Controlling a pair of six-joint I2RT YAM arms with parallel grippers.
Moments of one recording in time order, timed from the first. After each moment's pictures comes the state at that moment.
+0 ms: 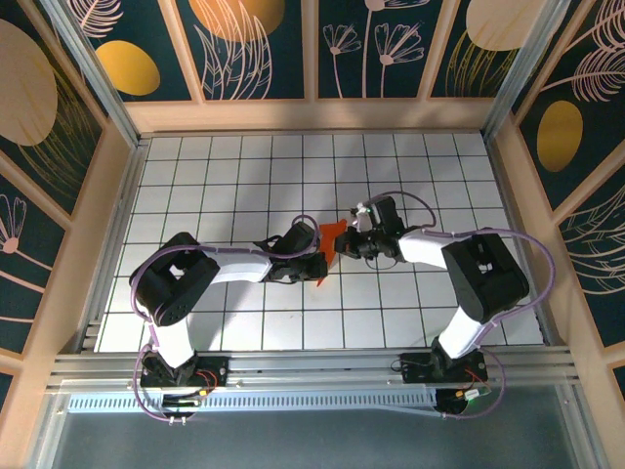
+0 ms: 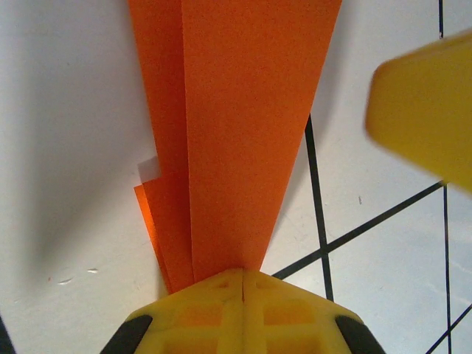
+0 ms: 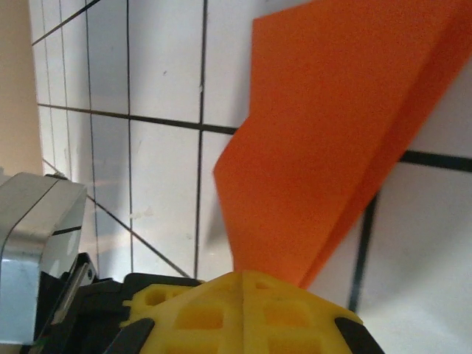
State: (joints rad) left arm -0.83 1.82 0.89 -0.01 0.22 -0.81; right arm 0.48 1.68 0.77 0.05 -0.60 0.68
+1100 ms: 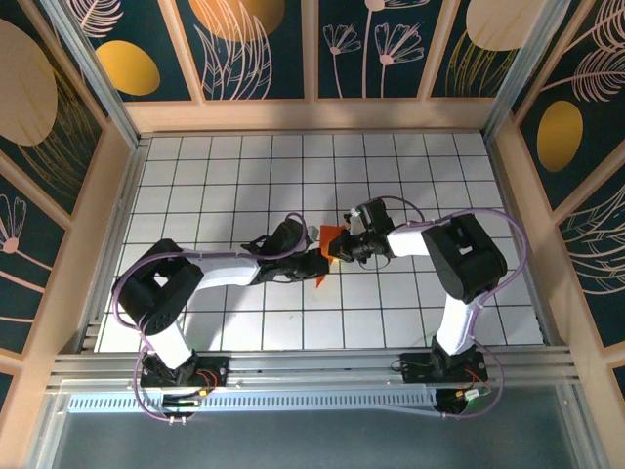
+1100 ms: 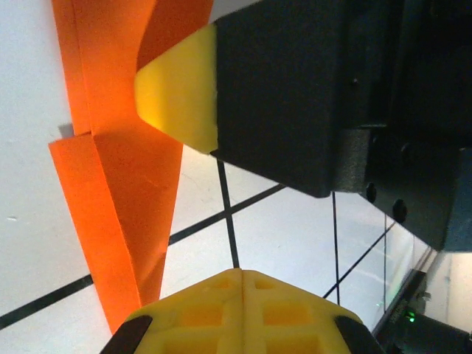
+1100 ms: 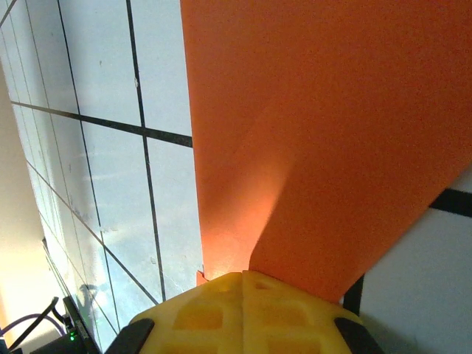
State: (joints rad) left arm -0.79 1.72 0.80 0.12 0.40 -0.93; right arm 0.49 1.85 0.83 0.06 -0.64 0.70
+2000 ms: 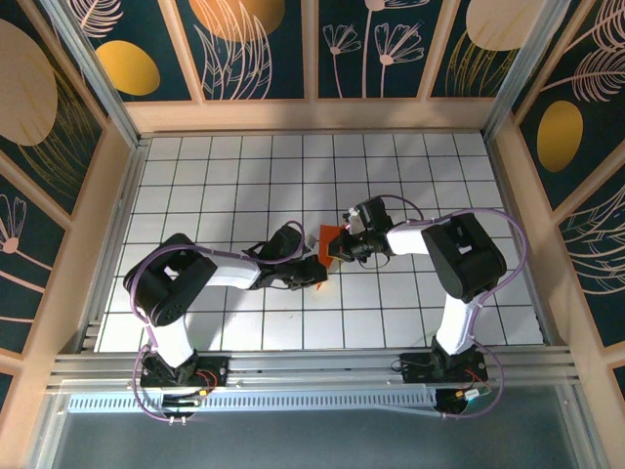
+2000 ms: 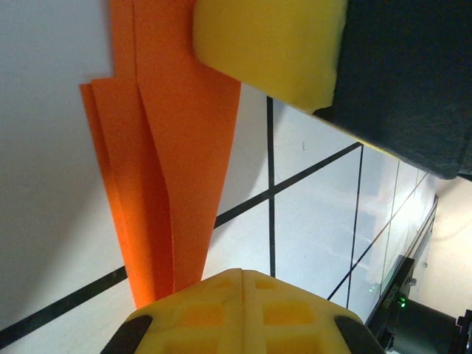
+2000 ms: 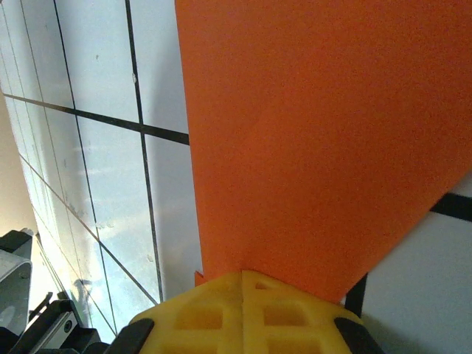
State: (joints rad) left arm -0.78 1.80 0.73 0.26 0.49 -0.99; right arm 0.49 1.86 0.85 0.02 -0.64 0.67
